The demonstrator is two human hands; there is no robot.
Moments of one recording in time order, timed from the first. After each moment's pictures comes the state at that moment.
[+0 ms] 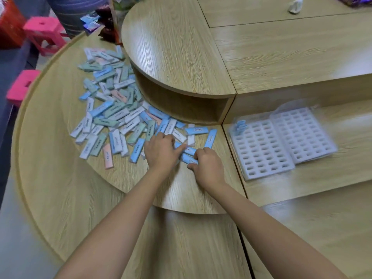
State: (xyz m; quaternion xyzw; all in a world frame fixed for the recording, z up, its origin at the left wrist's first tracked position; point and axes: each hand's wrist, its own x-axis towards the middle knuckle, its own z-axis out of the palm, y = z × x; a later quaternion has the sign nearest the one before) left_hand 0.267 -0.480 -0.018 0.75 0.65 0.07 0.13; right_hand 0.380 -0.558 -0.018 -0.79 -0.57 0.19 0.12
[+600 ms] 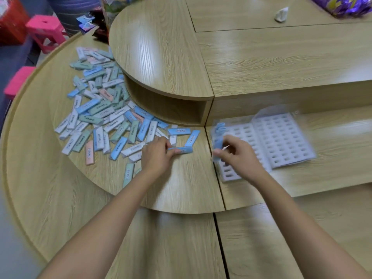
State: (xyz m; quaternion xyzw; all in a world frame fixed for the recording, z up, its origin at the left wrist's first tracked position) left_hand 0.297 -0.504 -0.011 0.73 0.62 0.12 0.27; right_hand 0.504 -0.588 0.048 -0.68 -0.52 0.39 0.34
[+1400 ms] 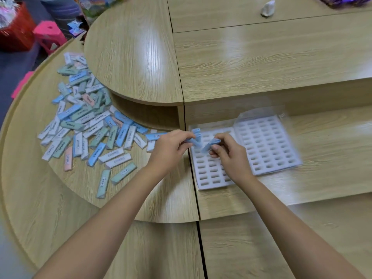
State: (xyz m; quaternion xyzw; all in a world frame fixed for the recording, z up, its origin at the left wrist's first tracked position) left_hand 0.391 -0.511 0.021 0.83 0.41 0.26 0.26; right_hand 0.570 -0.583 0.012 -0.63 -0.50 0.37 0.46
